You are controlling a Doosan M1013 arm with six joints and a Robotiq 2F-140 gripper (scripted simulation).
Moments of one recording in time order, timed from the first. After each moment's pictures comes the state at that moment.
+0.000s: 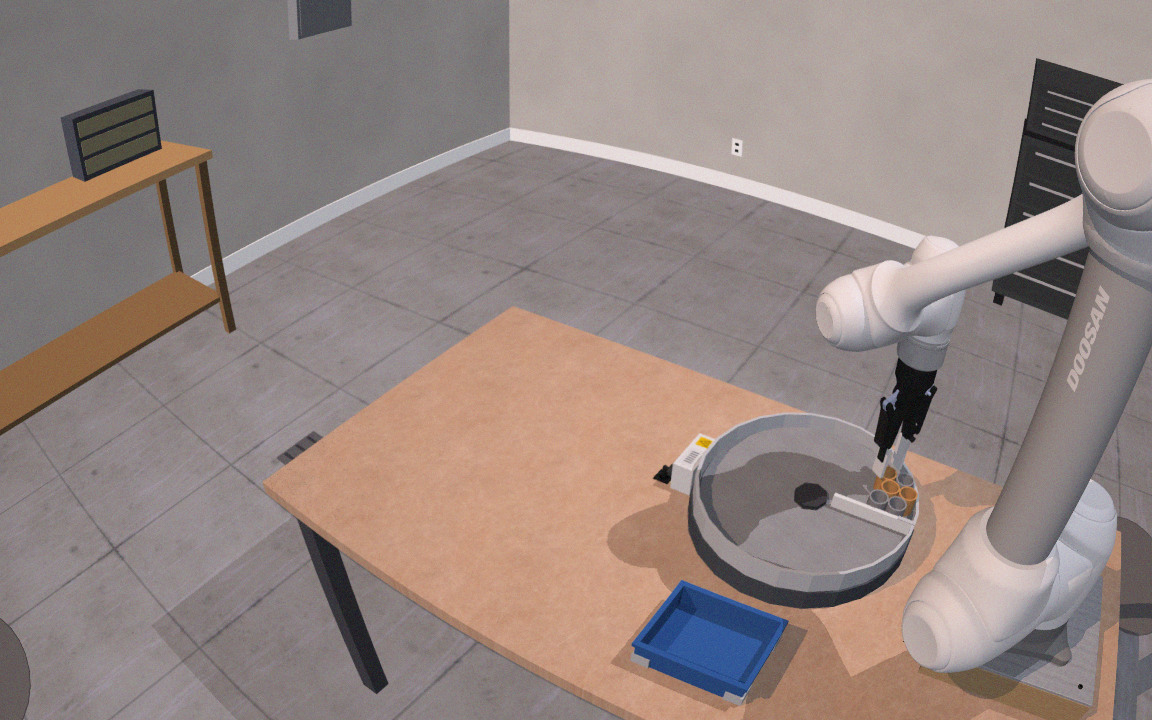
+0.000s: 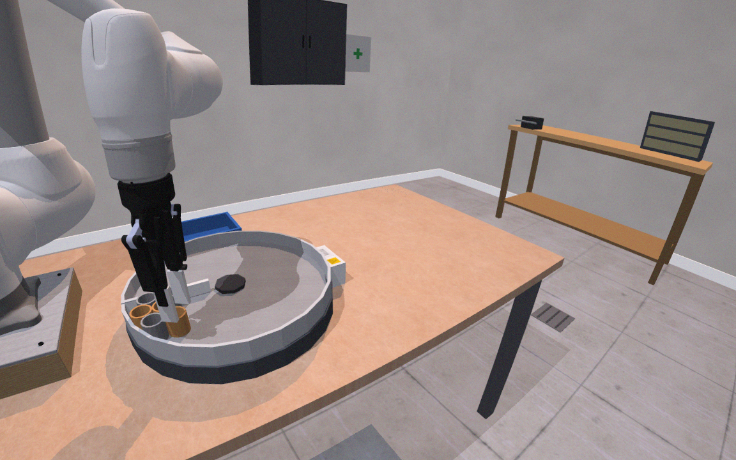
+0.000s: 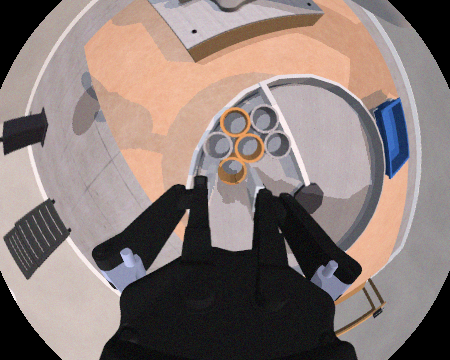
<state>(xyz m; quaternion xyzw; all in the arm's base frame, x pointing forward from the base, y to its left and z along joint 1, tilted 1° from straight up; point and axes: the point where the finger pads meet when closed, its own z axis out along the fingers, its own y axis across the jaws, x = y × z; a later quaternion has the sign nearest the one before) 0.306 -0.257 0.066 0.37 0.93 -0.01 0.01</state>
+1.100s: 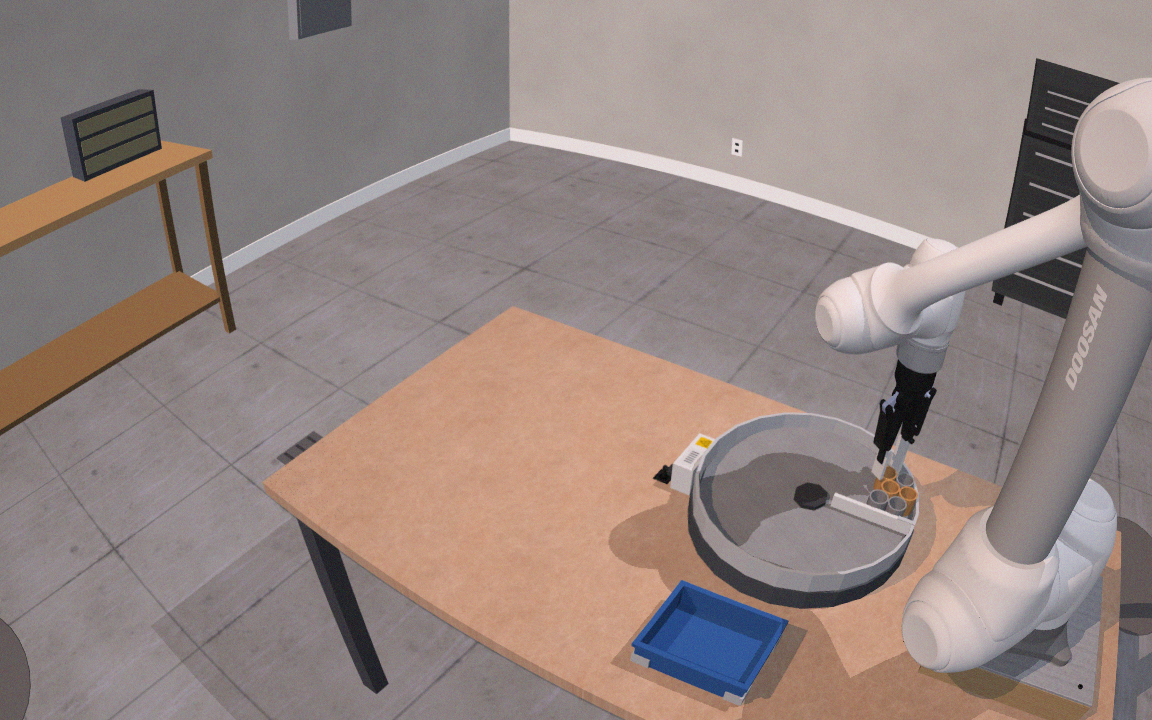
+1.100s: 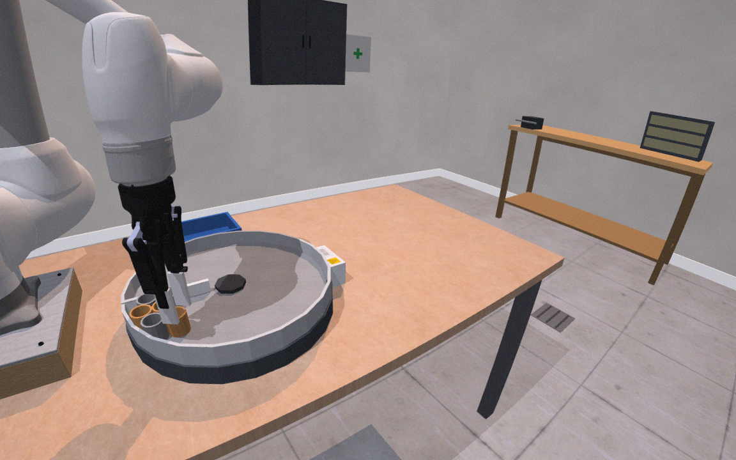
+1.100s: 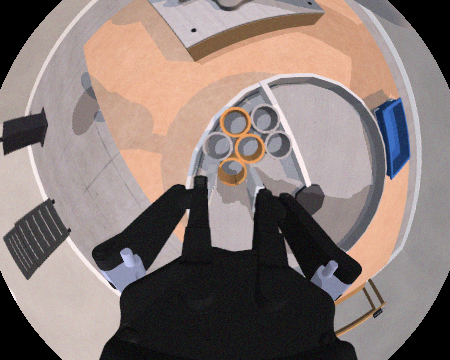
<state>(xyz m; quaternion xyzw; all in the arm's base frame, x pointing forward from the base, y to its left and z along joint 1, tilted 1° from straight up) 0.306 -0.257 0.062 0.37 0.93 -0.01 0.01</state>
